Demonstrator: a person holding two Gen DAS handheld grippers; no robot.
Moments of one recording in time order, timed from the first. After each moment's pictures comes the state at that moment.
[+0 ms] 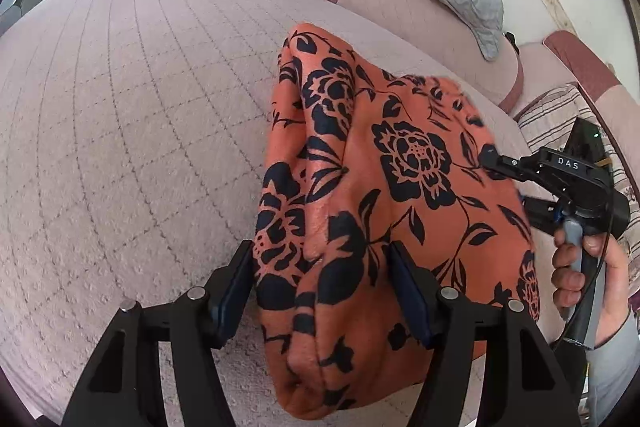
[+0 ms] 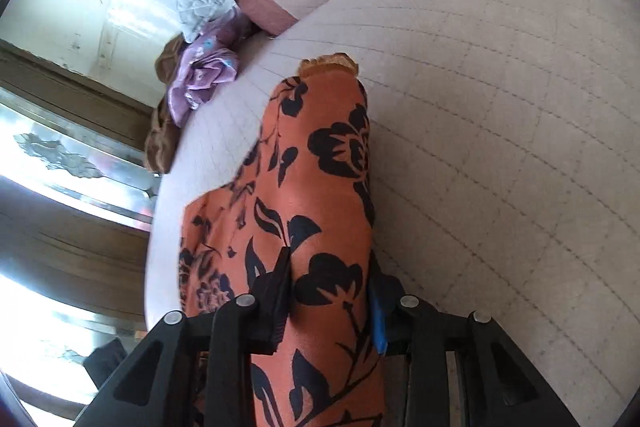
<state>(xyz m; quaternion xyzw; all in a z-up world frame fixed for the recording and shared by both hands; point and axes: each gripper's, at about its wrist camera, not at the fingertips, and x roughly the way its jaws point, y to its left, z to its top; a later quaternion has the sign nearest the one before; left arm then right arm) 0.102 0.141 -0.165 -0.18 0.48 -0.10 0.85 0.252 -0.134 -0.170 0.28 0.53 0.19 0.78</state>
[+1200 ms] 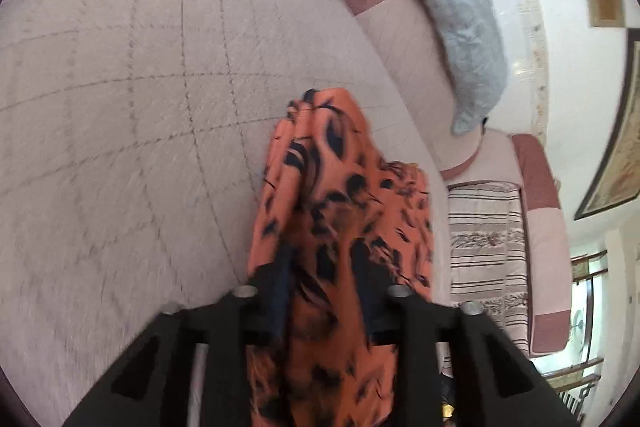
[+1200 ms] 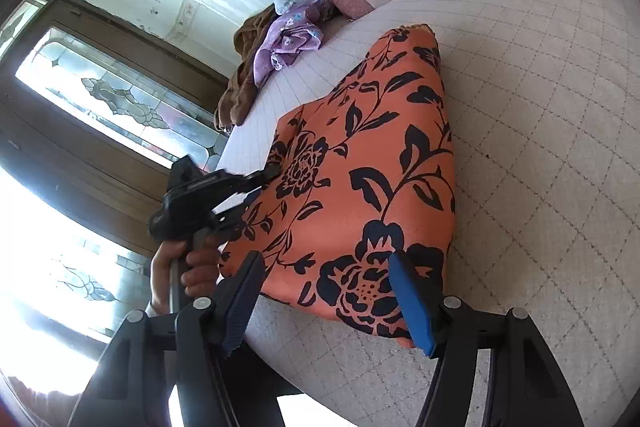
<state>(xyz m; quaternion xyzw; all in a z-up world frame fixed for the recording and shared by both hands) 0.154 0.224 -0.160 -0.43 0.48 -0.17 0.75 0.125 -0.136 -0.141 0.27 0.47 0.31 0.78</state>
